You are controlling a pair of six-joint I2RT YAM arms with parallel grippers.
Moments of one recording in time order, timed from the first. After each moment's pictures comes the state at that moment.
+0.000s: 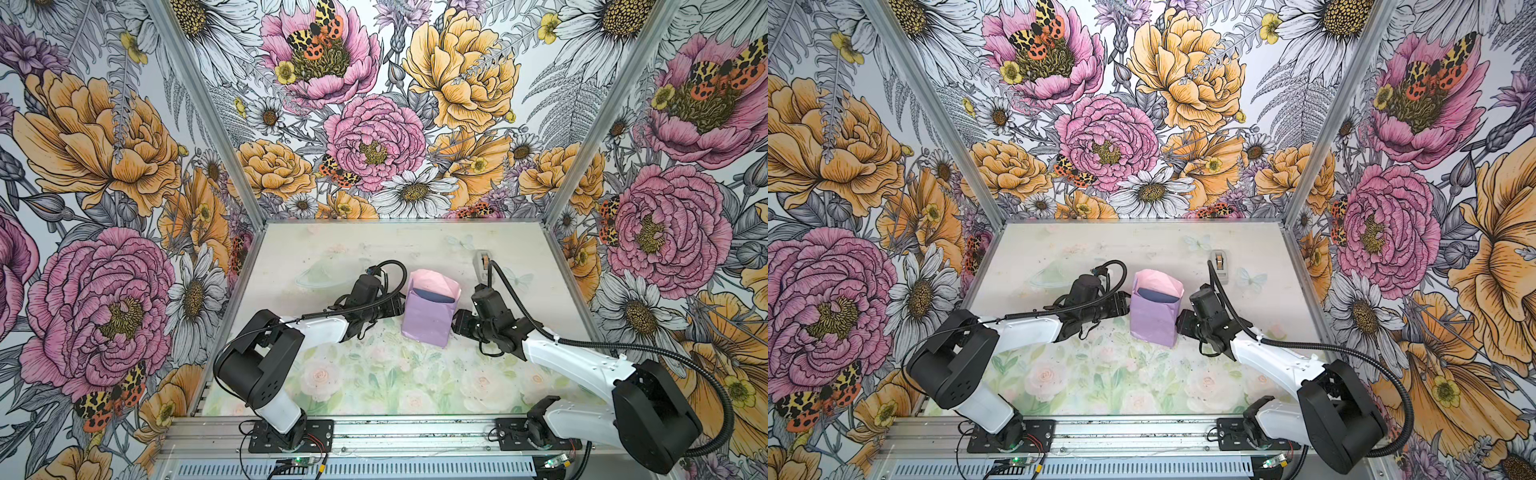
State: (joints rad) left arm -0.61 1.60 0.72 0.25 0.17 -0.72; right arm 0.52 1.27 0.62 -0.25 -0.09 0.74
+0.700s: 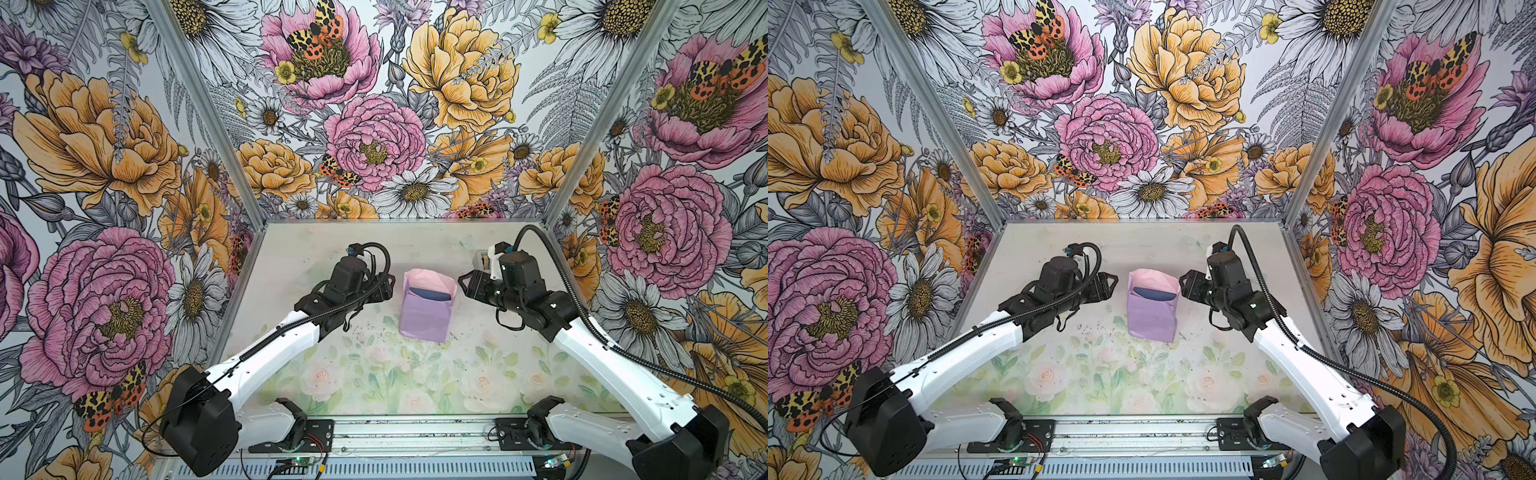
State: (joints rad) left arm -0.61 1.24 0.99 -0.30 -0.01 -0.62; right arm 0.48 1.12 1.07 -0.63 -0.08 0.67
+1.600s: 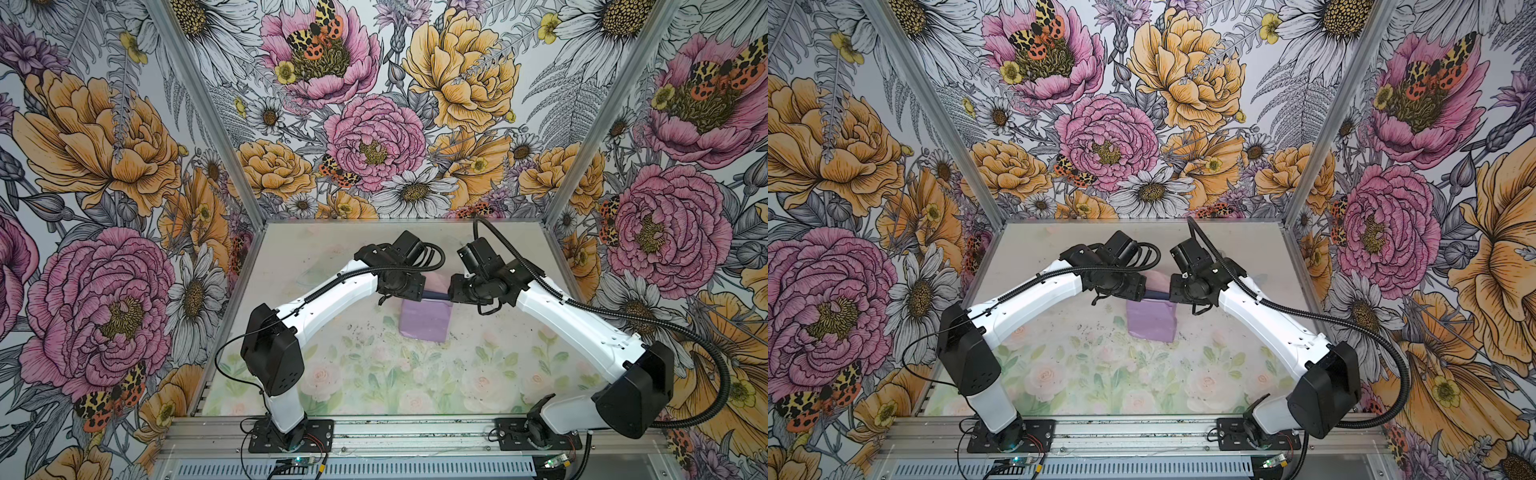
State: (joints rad) left arm -0.77 1.75 1.64 -1.00 -0.07 -0.45; right arm 0.57 1.43 1.32 -0.97 0.03 0.60
